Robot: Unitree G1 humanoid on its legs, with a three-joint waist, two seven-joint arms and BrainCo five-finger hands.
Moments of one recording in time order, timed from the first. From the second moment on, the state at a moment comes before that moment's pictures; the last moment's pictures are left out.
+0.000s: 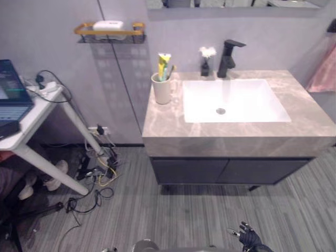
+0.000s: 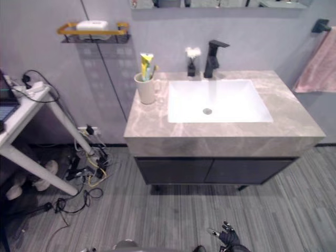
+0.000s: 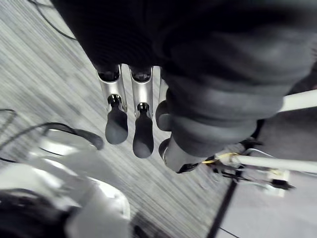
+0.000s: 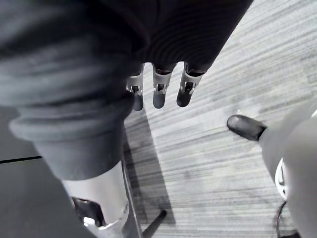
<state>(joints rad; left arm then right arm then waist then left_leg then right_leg) 0.39 -0.08 0.48 0.77 -0.21 -0.04 0.00 0.16 -0.09 -0.28 0.93 0.13 -0.08 0.08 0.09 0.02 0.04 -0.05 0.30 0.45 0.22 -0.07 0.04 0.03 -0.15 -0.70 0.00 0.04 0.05</state>
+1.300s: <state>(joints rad) 0.18 0.01 0.29 0.94 -0.02 -0.10 0.05 0.15 -0.05 -0.38 1.05 0.17 -0.10 0.04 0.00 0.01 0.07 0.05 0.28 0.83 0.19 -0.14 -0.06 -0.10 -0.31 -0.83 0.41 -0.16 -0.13</state>
